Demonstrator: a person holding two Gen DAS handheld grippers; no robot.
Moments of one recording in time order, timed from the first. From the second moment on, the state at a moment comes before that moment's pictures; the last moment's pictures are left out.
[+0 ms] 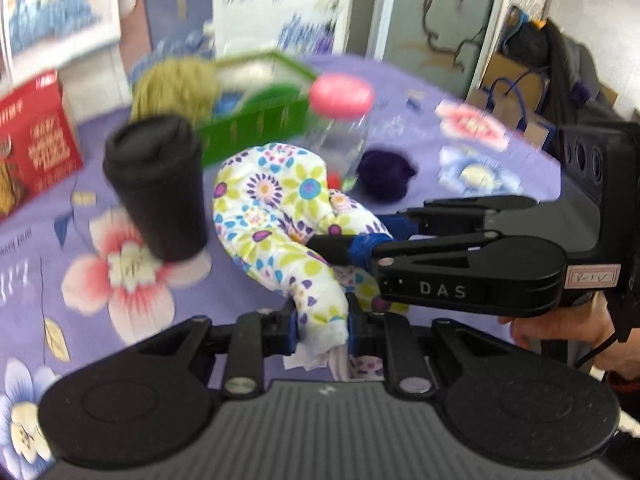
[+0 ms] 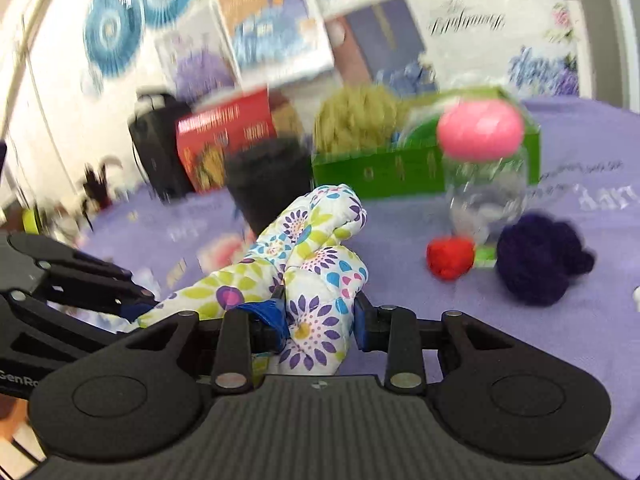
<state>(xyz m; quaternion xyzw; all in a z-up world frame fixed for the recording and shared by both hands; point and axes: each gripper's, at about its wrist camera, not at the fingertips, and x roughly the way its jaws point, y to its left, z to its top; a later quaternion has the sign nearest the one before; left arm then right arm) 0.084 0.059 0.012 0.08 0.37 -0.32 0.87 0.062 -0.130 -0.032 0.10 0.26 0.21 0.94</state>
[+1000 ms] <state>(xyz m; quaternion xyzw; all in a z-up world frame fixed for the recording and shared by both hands) 0.375 -0.023 0.102 0.07 0.33 -0.16 0.93 0.348 -0.240 0.047 0.05 0.27 0.12 0.95</state>
